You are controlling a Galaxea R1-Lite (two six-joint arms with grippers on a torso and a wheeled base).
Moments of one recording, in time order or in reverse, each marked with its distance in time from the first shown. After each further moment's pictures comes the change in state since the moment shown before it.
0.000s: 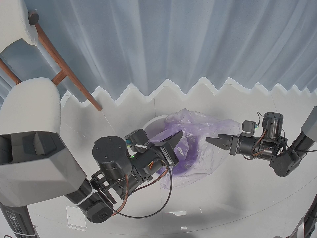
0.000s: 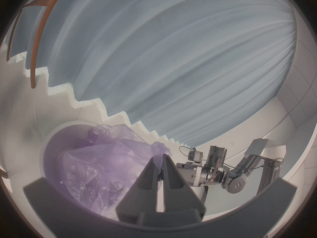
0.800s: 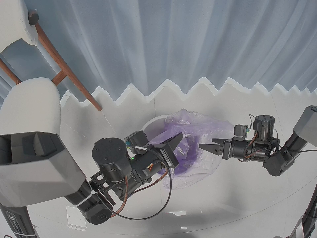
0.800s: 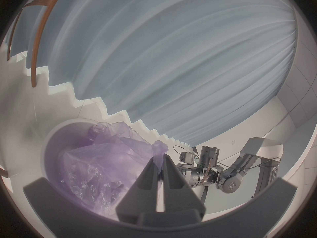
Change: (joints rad) left arm -0.004 -0.004 0.015 0.000 0.001 0.000; right arm 0.033 0.066 -0.060 0.069 -0.009 -0.069
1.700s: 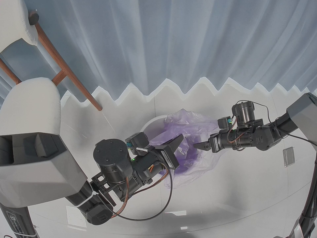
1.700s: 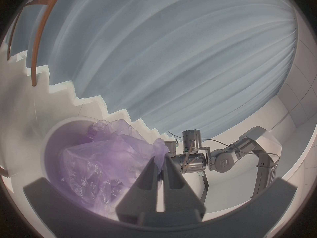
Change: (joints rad) left arm -0.003 0.006 0.003 0.000 0.000 0.001; right arm 0.044 0.077 -0.439 0.657 -0.262 -0.310
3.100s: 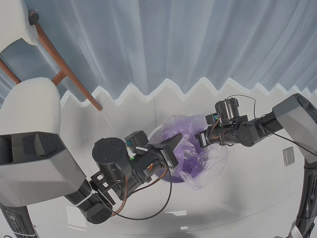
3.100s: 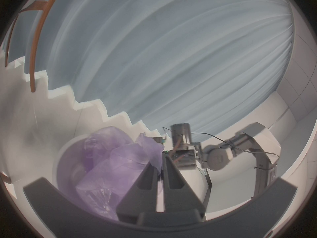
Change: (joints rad) left arm 0.005 -0.003 -0.004 0.000 0.000 0.041; right arm 0.079 0.110 -0.207 0.090 -0.224 0.029
